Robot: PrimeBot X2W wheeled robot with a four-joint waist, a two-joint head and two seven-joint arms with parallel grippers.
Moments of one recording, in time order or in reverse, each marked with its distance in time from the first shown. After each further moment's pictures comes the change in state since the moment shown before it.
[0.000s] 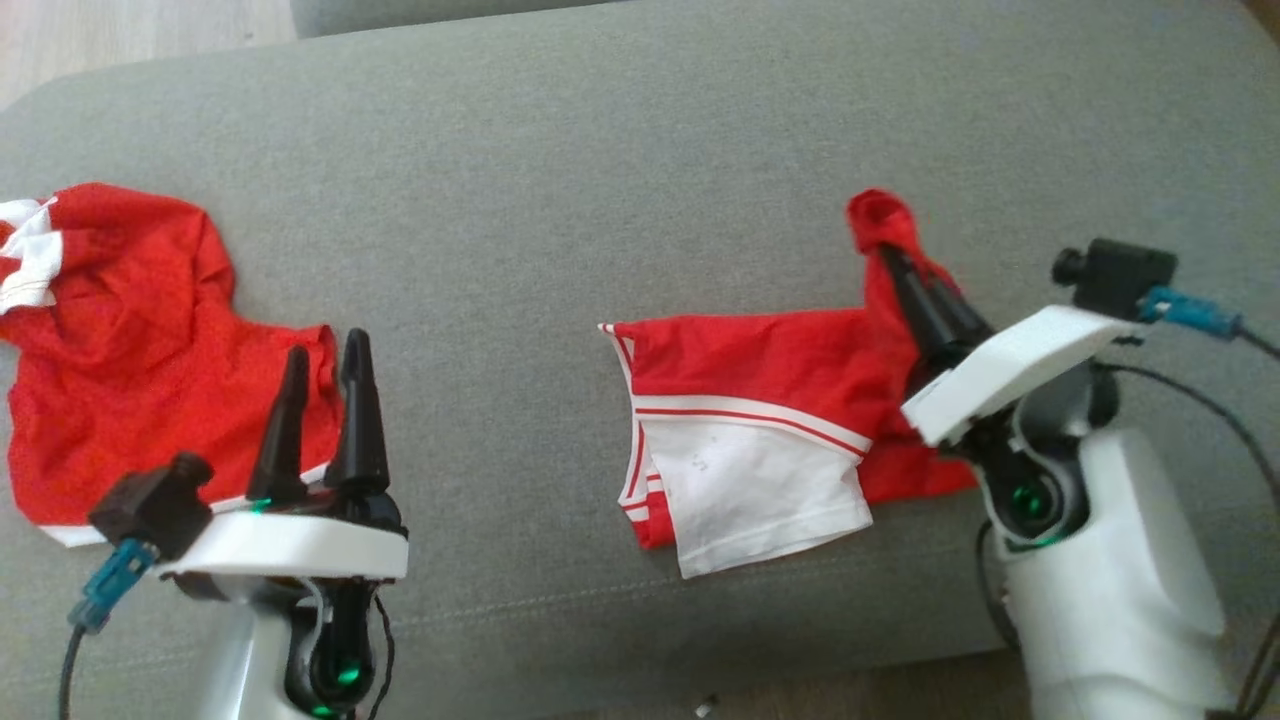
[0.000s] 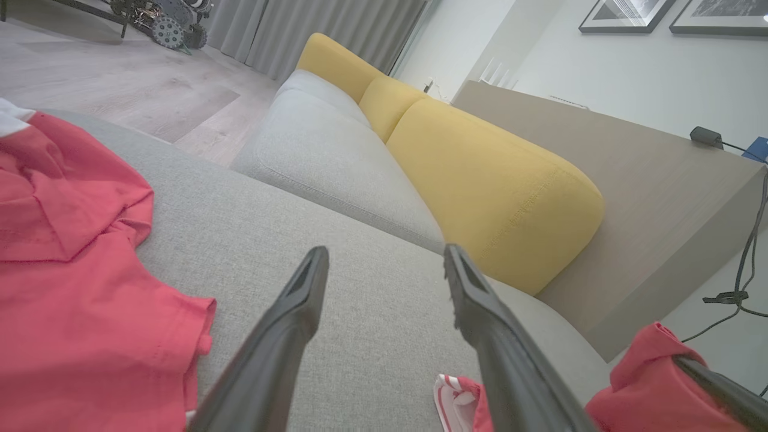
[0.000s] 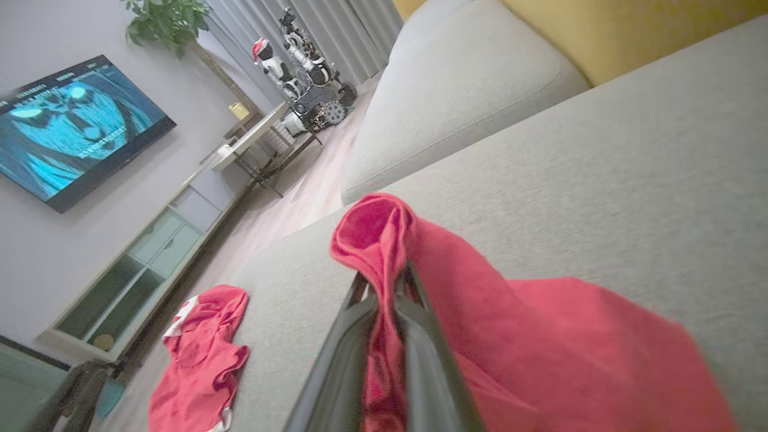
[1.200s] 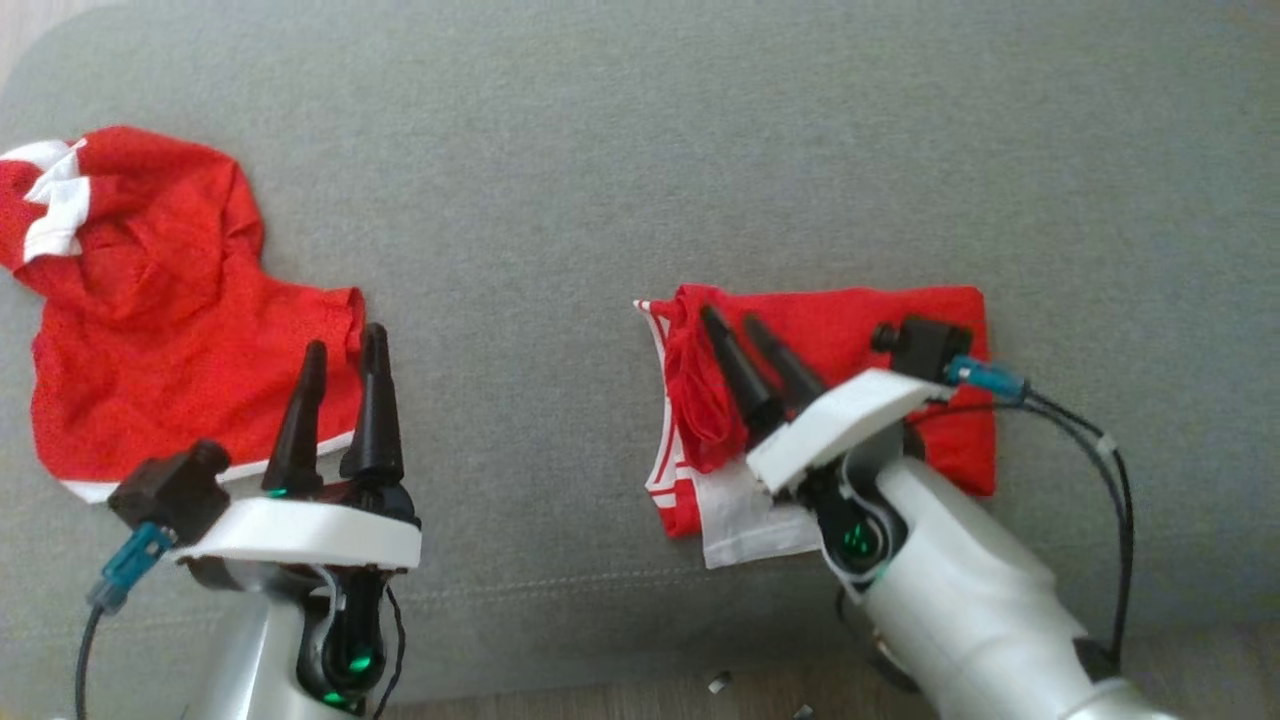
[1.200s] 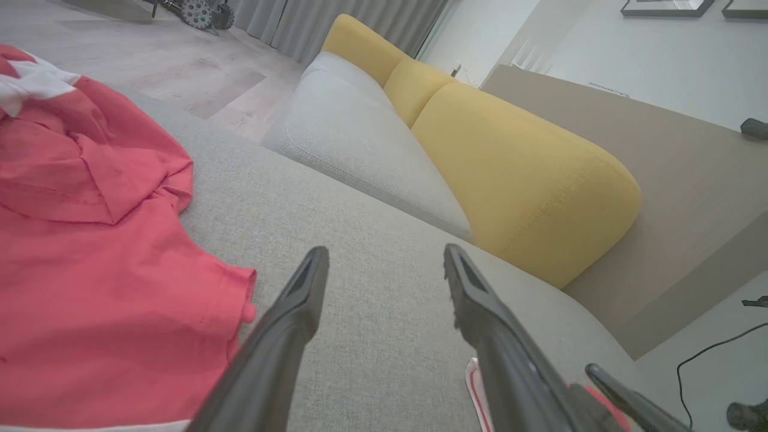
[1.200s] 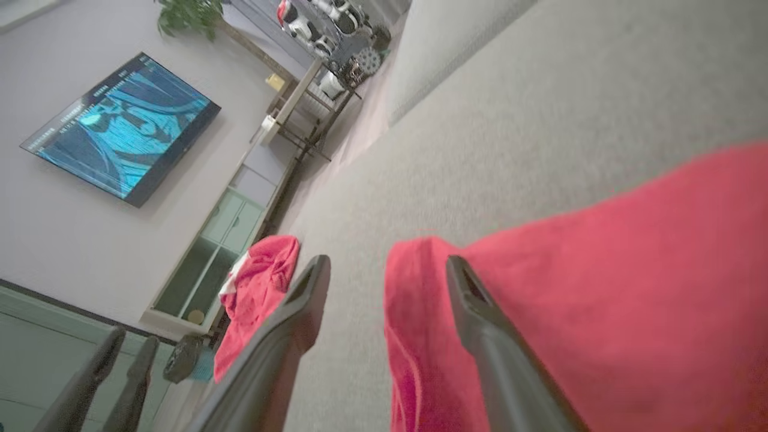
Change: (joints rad) left arm -0.030 0.000 -0.032 0.044 -0.010 0.008 0.000; right arm -0.172 -0.006 0.590 0.482 0.479 0.000 -0.458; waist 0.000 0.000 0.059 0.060
